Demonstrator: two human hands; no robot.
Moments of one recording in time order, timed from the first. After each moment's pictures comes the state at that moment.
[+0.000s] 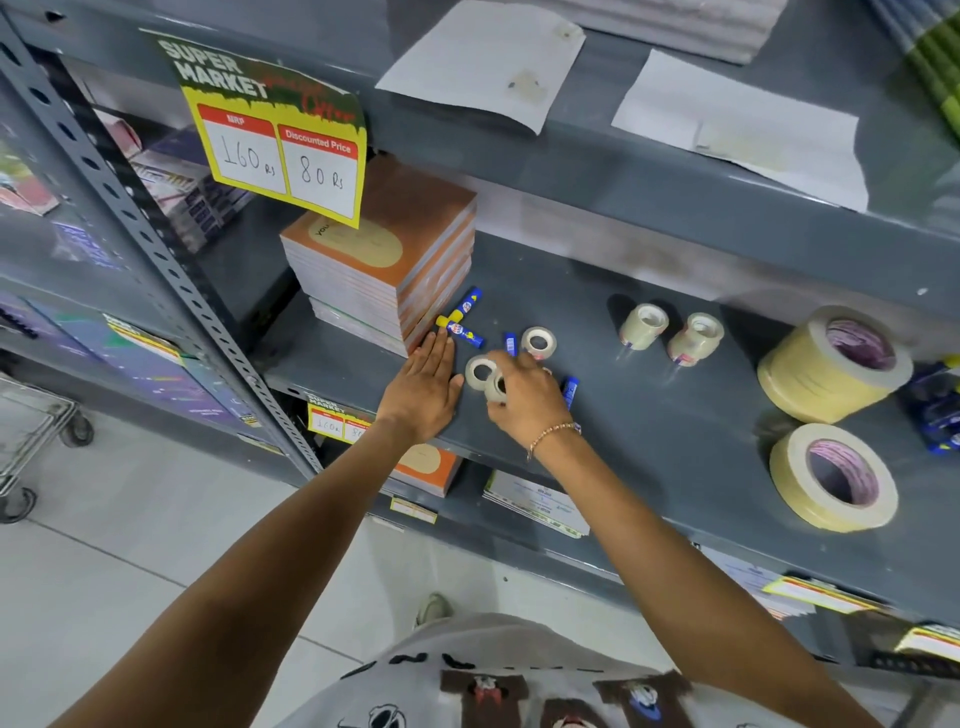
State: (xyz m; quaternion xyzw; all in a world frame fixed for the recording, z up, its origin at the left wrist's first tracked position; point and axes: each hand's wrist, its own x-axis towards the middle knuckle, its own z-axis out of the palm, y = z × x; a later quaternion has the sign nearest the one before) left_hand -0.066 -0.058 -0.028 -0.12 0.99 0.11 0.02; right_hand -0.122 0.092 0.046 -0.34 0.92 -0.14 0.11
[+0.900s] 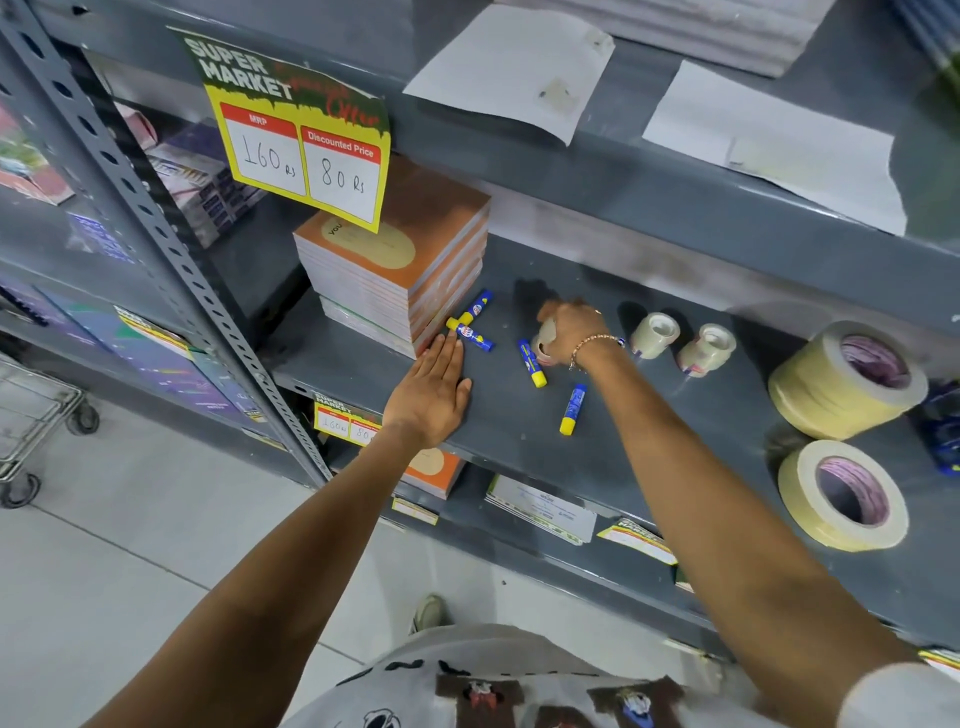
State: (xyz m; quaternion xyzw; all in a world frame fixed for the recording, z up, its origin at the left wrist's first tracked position) left_hand -0.064 -0.057 -0.031 -0.13 0.98 0.11 0.02; right_hand -0.217 0.078 0.075 -0.30 0.94 -0.06 0.13
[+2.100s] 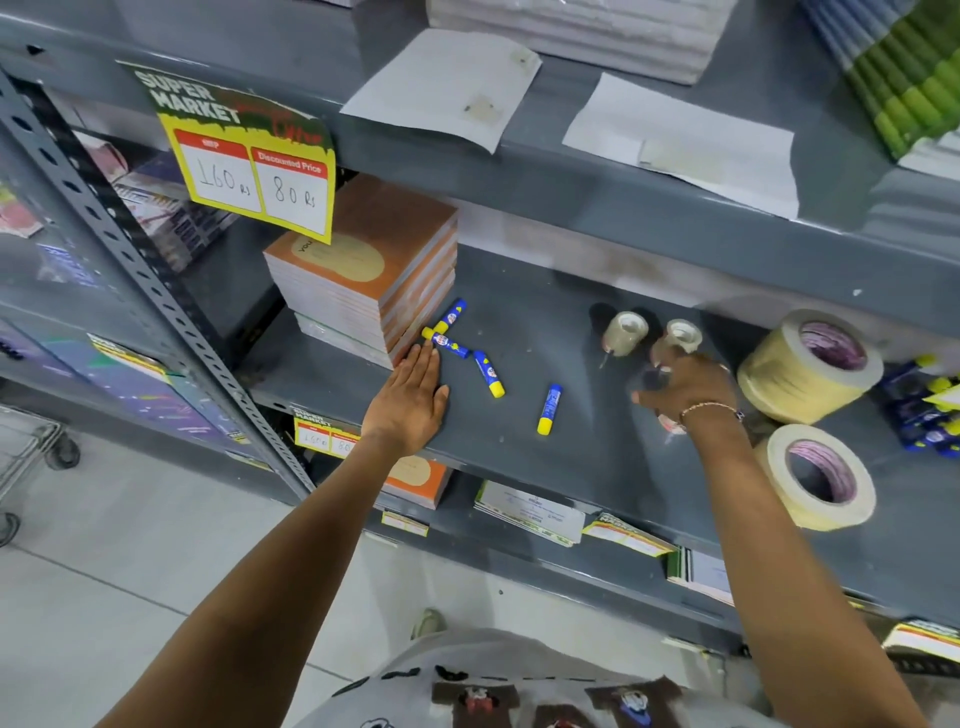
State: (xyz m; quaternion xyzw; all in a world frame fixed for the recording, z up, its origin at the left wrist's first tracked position) left_hand -0.063 -0.056 -0.028 -0.14 0.98 0.11 0.03; right_hand -0.215 0.228 0.093 -0.09 0.98 -0.07 0.13
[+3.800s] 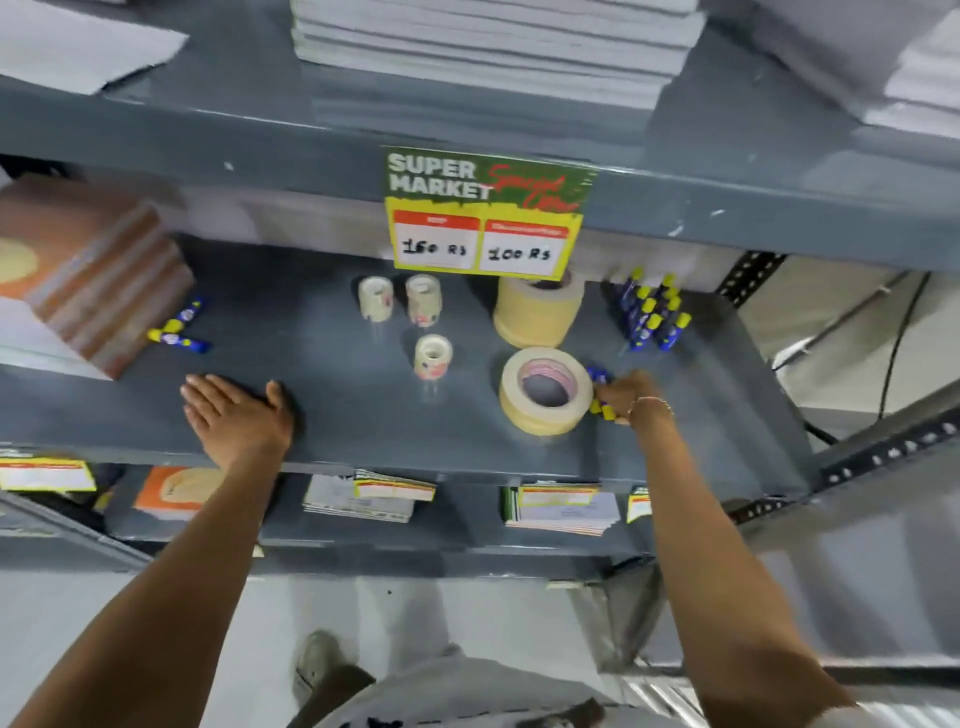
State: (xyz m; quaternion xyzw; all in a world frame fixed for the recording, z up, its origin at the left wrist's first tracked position) left_hand -0.108 0.106 -0.036 -0.45 0.87 0.18 -0.08; right_hand -0.238 0.512 0.059 0.12 0.92 -0.36 0.12
